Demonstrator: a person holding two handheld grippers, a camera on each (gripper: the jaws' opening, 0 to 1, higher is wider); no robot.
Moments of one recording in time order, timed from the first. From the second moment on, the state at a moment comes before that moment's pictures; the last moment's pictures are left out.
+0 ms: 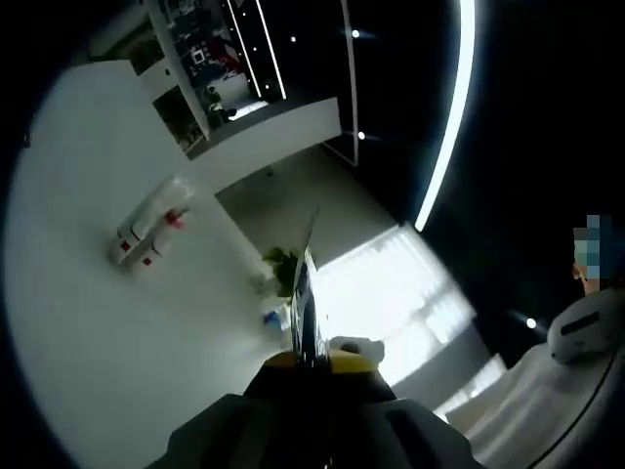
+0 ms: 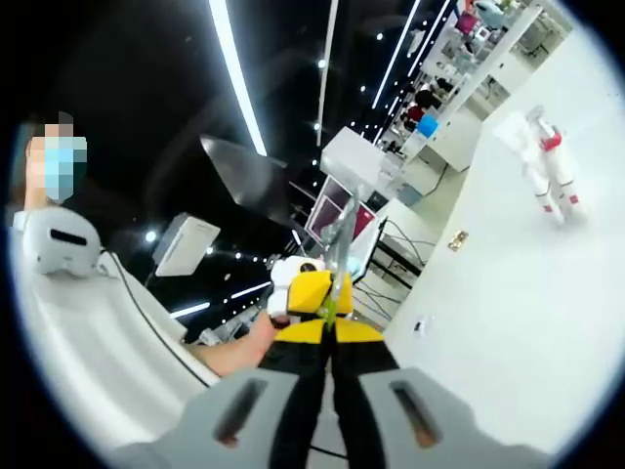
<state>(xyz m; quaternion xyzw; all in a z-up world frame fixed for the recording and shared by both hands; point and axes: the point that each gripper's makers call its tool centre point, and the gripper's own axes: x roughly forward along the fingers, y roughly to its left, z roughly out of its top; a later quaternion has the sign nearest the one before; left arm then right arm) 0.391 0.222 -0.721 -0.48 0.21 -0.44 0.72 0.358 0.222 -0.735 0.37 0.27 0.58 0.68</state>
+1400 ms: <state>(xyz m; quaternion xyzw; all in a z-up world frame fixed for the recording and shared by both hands) 0.357 0.240 -0.751 -0.47 0.25 -0.43 0.73 0.376 0.219 -0.738 0.42 0.24 0.55 0.68</state>
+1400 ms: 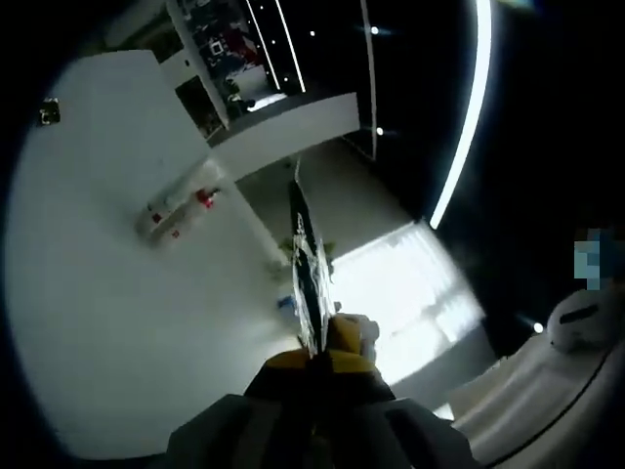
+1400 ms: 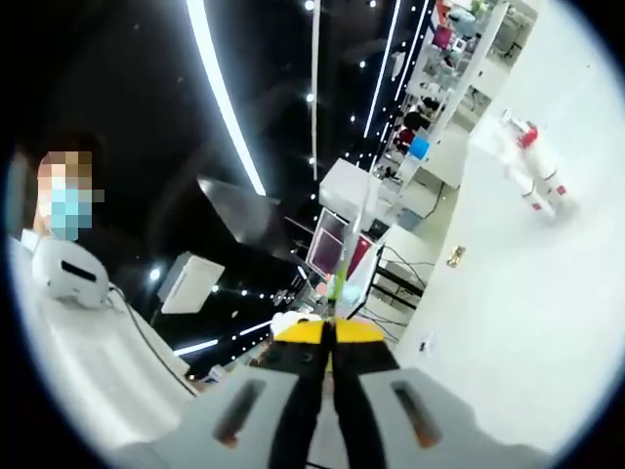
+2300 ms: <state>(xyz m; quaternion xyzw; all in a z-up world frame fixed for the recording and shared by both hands) 0.394 0.295 -0.759 -0.48 0.21 -0.37 0.77 0.387 0.248 -0.776 0.40 0.29 0.55 0.68</state>
